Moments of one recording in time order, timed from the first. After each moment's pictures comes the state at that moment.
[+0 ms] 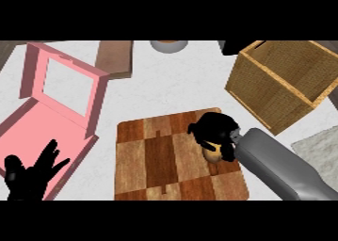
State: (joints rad) left arm 0.21 0.29 0.00 -1.51 0.15 0.10 0.25; right arm -0.69 -0.35 0.83 -1.05 0.78 0.39 -0.23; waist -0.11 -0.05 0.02
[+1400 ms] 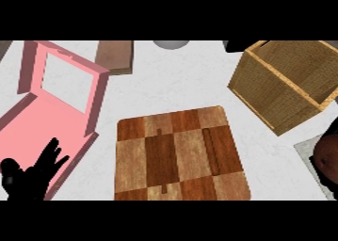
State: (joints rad) left arm 0.23 0.27 0.00 -1.57 0.16 0.09 0.24; right arm -0.06 -0.70 -0.05 -2.15 -0.12 0.12 0.20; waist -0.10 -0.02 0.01
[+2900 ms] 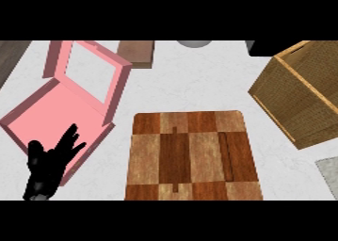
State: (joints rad) left arm 0.10 0.24 -0.04 -1.50 0.09 0.04 0.25; right arm -0.49 -0.78 -0.21 -1.45 -0.27 0.28 0.25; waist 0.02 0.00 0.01
